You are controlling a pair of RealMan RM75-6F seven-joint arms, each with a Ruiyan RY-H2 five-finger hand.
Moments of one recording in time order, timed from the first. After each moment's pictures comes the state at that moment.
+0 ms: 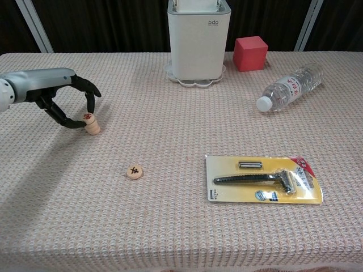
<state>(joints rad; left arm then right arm) -0.73 -1.44 -0.12 -1.48 1.04 0.81 0.11 0.09 -1.03 0.04 -1.63 -1.48 1.37 0.35</state>
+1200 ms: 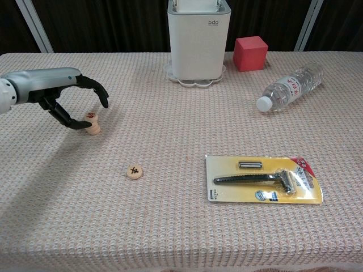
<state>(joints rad) -0.72 -1.42 -0.12 -1.53 1.10 0.82 0.10 0.09 -1.03 0.04 -1.64 -1.48 1.37 0.35</state>
